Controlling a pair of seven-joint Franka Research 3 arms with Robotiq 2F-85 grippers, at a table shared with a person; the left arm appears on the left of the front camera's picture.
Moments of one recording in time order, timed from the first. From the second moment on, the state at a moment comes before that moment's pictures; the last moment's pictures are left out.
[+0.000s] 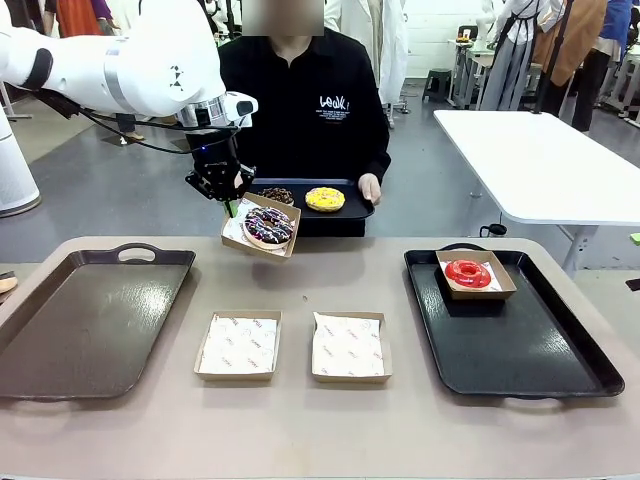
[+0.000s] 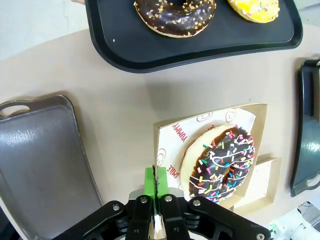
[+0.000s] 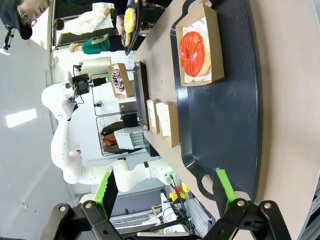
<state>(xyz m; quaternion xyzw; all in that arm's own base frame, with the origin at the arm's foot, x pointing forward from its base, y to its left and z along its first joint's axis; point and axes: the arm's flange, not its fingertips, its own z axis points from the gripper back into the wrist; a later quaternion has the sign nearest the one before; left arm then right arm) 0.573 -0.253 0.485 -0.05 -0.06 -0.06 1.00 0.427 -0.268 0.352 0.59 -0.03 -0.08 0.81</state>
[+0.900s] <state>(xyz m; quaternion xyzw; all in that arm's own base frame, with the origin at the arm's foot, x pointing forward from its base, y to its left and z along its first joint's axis) 0.514 -0.115 0.520 -0.03 -0.02 -0.02 1.00 0.463 -0.079 0.514 0.39 0.01 -0.01 0.92</state>
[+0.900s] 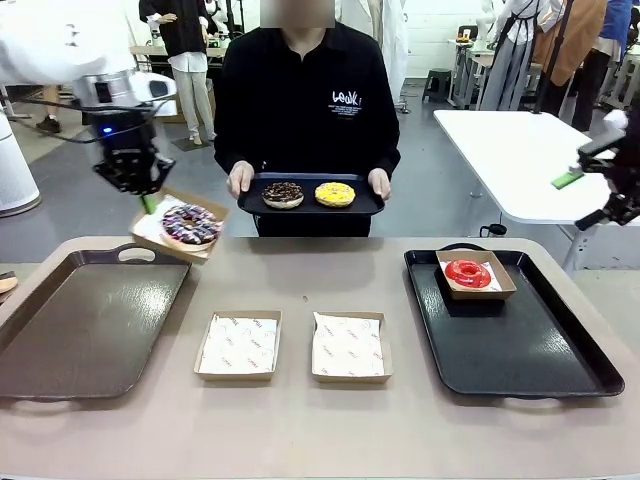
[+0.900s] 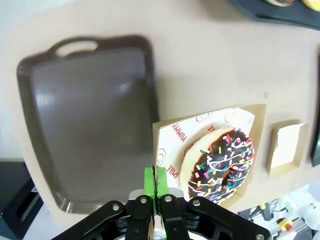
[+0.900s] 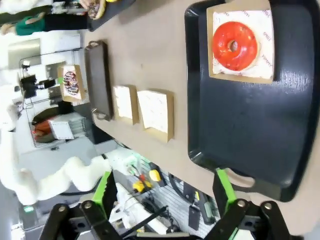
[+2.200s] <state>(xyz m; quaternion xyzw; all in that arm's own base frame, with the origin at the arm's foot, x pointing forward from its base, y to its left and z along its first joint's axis) 0.481 -0.034 0.476 -0.02 -0.01 0.05 1.00 0.426 0.102 0.454 0.25 0.02 0.06 0.97</state>
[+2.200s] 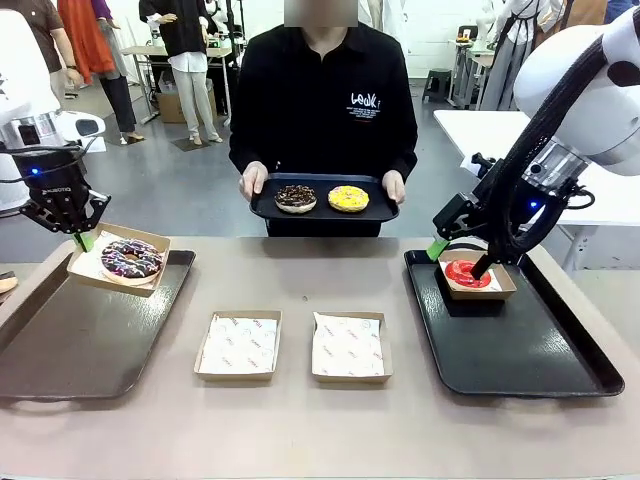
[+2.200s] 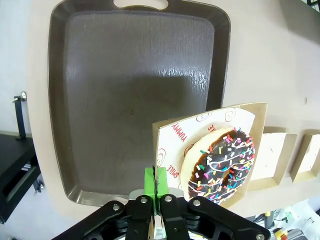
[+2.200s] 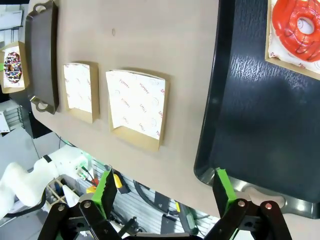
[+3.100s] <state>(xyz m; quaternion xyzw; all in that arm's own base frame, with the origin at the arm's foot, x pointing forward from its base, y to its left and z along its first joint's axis) 0.488 -0.018 0.477 0.00 -0.03 0.05 1.00 0.418 0.140 0.448 0.20 0.02 0.04 0.98</state>
